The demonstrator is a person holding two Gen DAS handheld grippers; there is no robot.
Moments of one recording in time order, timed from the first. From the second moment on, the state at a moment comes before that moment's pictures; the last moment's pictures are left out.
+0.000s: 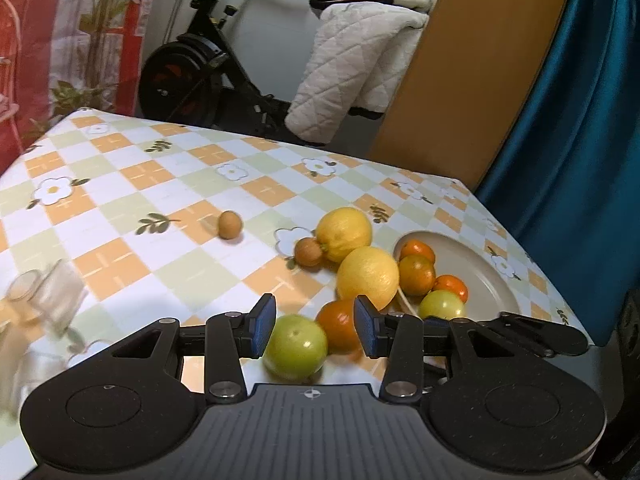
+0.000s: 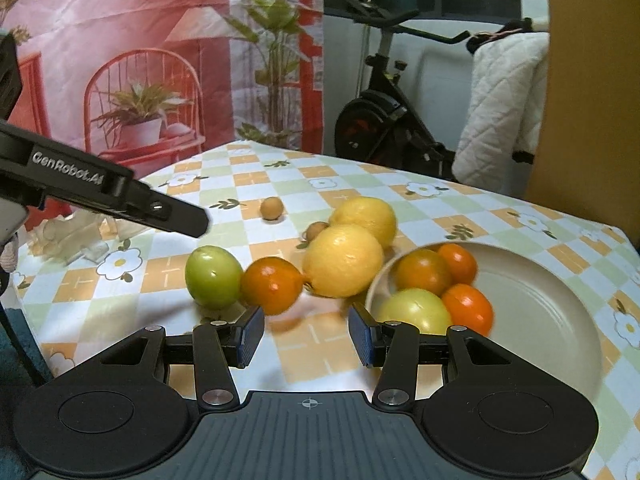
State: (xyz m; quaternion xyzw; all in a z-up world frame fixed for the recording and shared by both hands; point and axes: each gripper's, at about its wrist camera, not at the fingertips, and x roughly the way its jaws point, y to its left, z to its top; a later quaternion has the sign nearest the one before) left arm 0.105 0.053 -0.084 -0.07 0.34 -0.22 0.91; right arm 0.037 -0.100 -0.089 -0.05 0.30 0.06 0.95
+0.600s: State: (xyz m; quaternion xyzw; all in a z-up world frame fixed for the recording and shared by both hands) left arm 0.135 0.020 -0.106 -0.03 0.38 -0.29 0.88; right arm 0.073 -0.084 -0.102 -0.06 0.33 0.09 0.94
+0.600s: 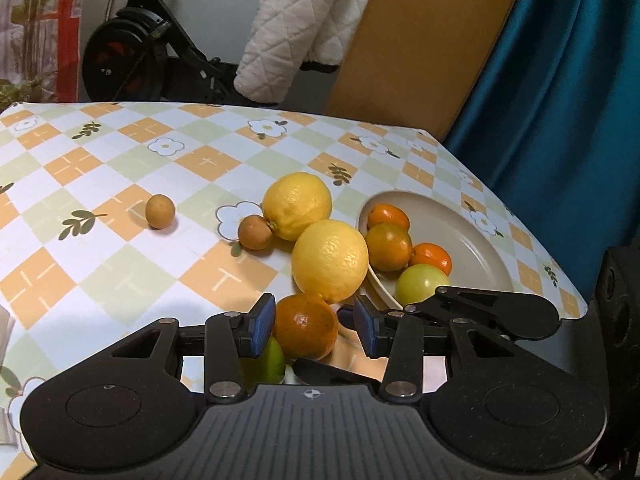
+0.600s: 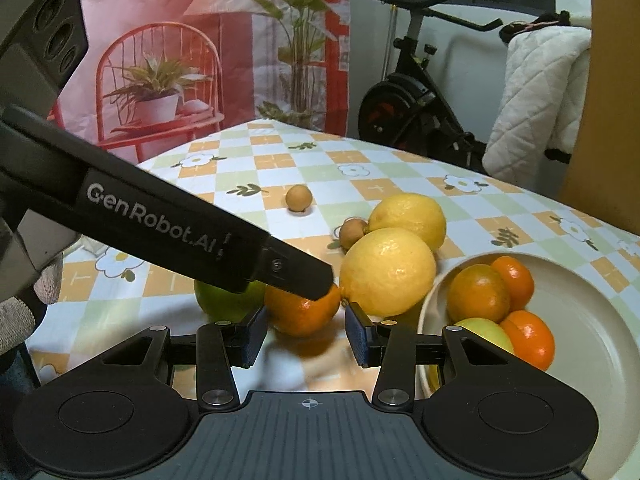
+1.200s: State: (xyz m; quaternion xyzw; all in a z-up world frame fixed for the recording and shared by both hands) left arm 0.138 0.016 -0.106 -0.02 0.40 -0.29 0.87; right arm 0.078 -0.088 -0.108 -0.03 0.33 0.09 0.94
